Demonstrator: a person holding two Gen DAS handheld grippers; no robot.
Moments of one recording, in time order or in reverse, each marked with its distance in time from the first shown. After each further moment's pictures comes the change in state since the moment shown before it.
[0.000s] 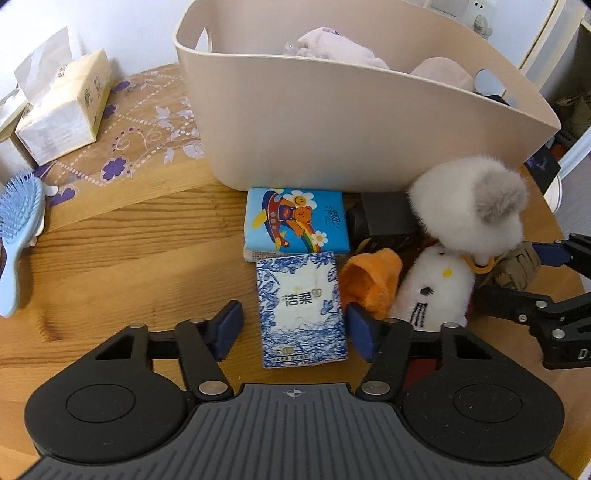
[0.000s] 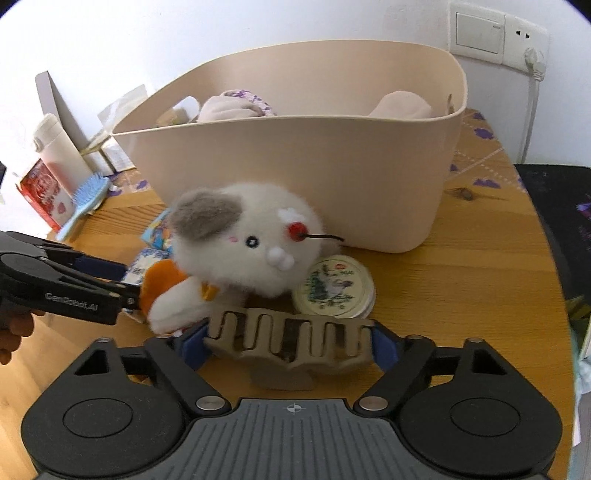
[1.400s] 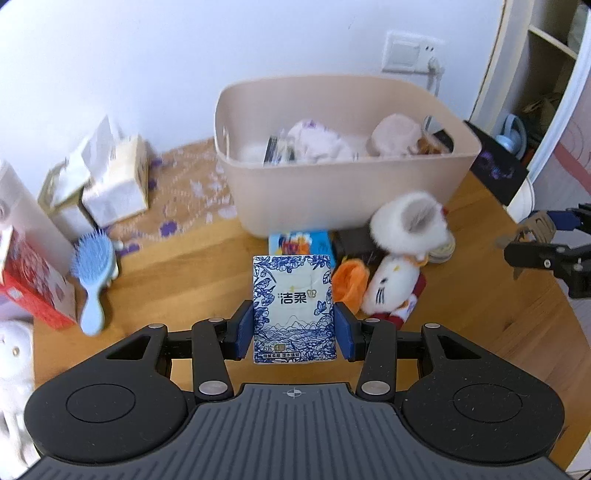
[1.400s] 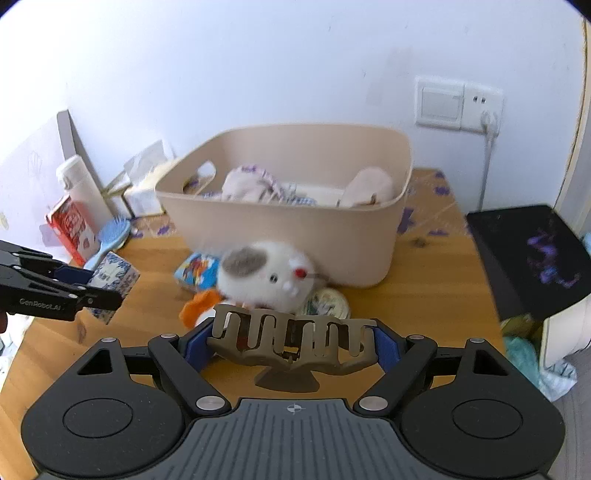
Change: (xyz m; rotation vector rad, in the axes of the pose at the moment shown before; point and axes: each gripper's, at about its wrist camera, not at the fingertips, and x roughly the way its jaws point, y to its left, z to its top) left arm -0.111 -0.012 -0.023 0.118 -0.188 0.057; right arm -0.098 0.014 -0.010 -0.013 -0.180 -0.066
